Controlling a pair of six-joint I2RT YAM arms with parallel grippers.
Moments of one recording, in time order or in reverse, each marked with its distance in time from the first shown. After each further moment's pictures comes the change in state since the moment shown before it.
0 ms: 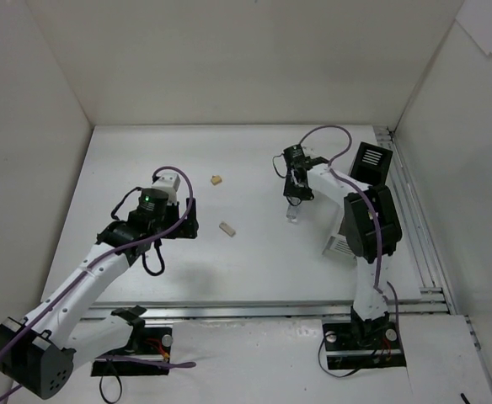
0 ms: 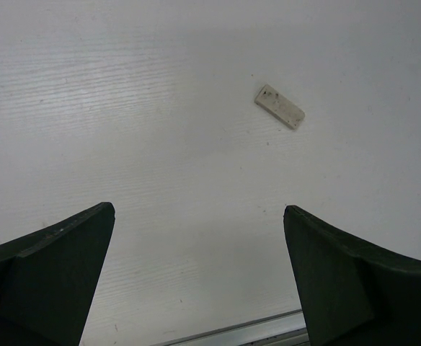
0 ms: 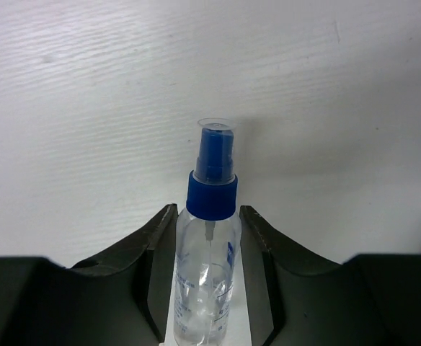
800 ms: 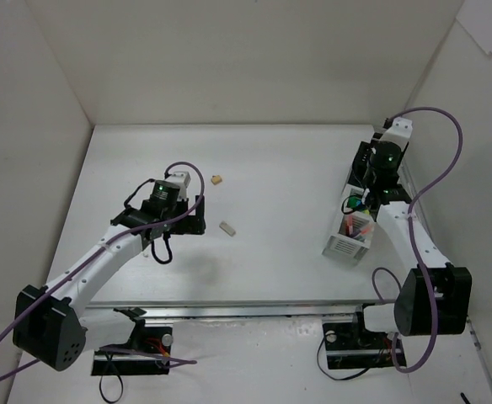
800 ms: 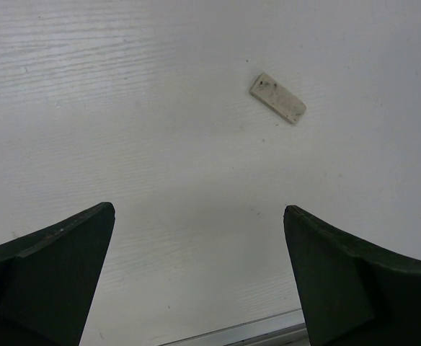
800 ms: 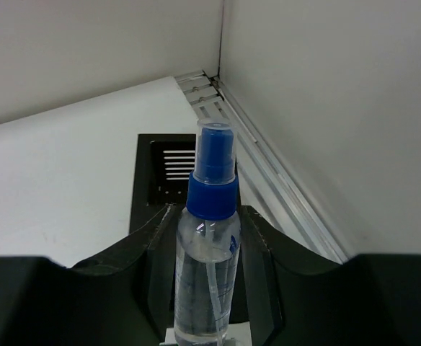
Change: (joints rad) left arm 0.008 0.165 0.045 0.008 0.061 -0.014; right arm -0.341 -0.727 -0.499 0.697 0.228 -0.488
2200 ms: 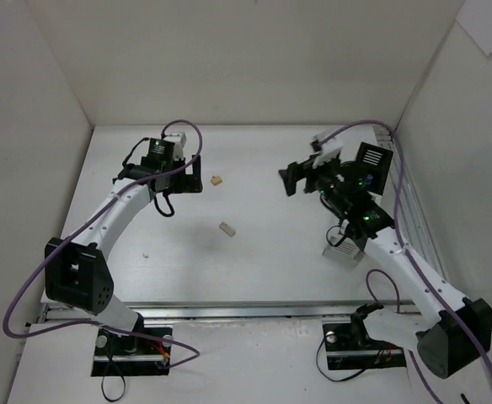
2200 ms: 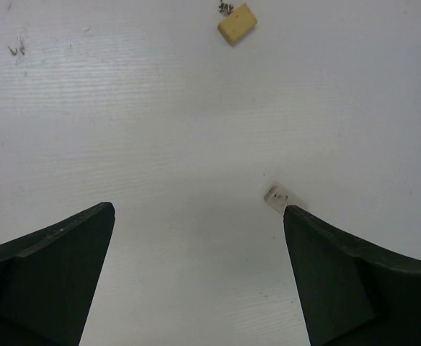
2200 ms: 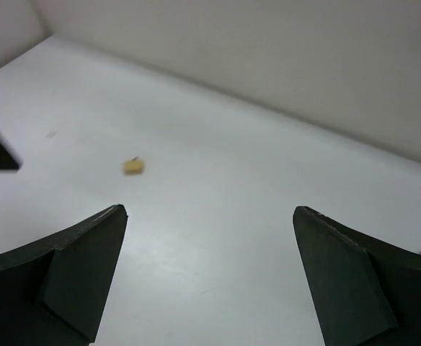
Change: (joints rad) left arm 0.154 0.338 0.381 -0.026 0.066 0.075; right arm 0.324 -0.229 -0.060 -0.019 -0.587 -0.061
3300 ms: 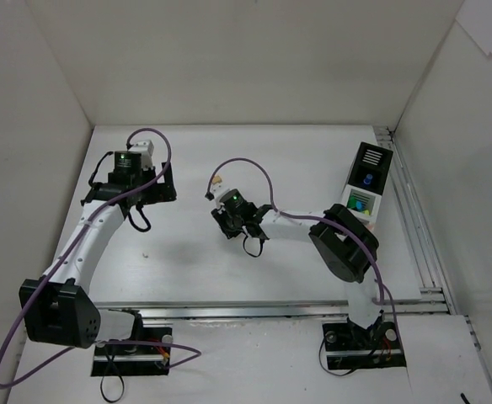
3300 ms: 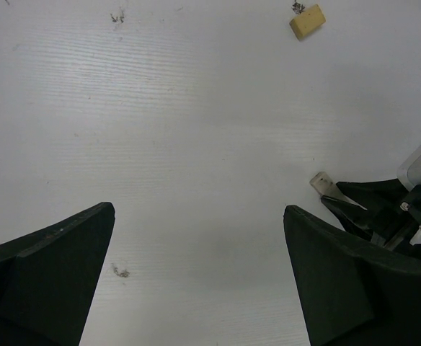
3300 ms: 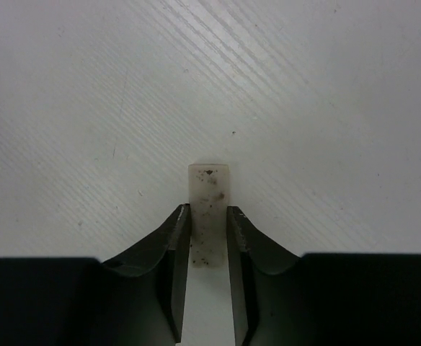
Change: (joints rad) left arm 0.150 -0.210 -0.136 -0.018 0.002 0.041; right arm 0.499 0.900 0.300 -0.143 0.131 0.101
